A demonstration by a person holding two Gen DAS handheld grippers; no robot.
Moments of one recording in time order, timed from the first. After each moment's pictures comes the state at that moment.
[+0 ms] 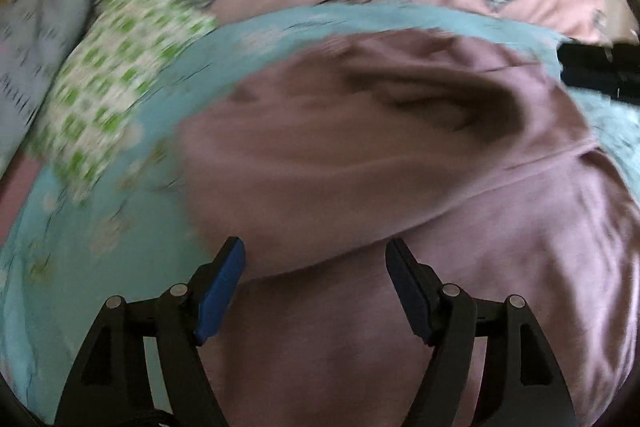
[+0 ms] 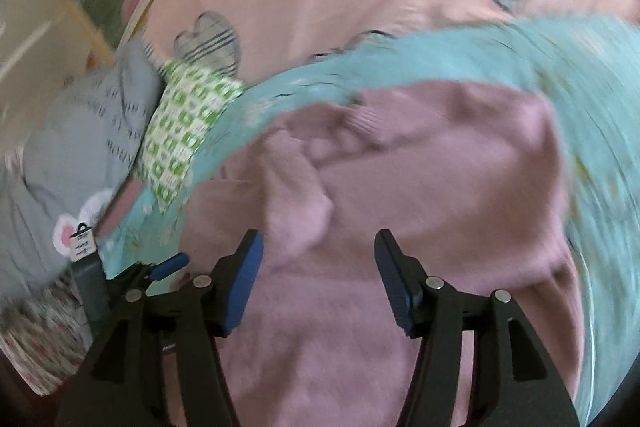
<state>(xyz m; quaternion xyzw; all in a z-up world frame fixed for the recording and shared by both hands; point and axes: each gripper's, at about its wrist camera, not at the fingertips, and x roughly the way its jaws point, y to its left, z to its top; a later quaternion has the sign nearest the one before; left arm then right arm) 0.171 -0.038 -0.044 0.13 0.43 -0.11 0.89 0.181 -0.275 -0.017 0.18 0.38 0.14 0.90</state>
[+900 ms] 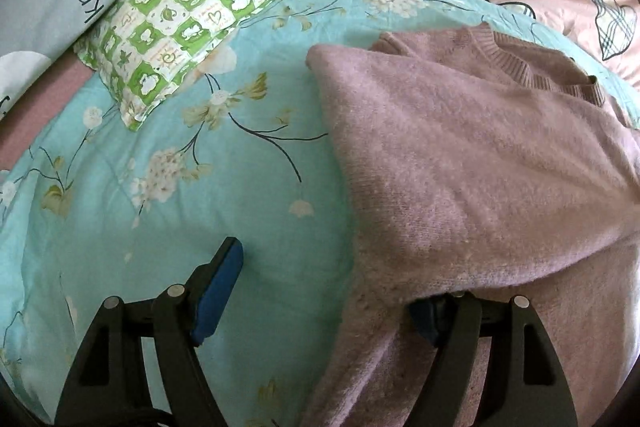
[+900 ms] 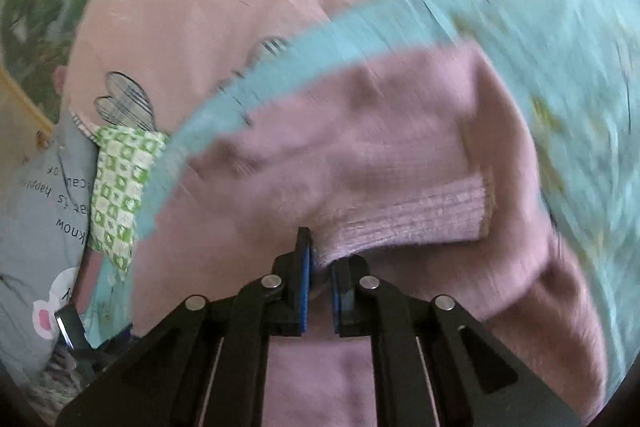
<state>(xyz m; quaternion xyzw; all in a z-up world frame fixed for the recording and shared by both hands) 0.210 0.018 -0.066 0.04 0.46 0.02 0.88 0.173 -0.367 -0.103 0.35 0.37 0.02 0.86</state>
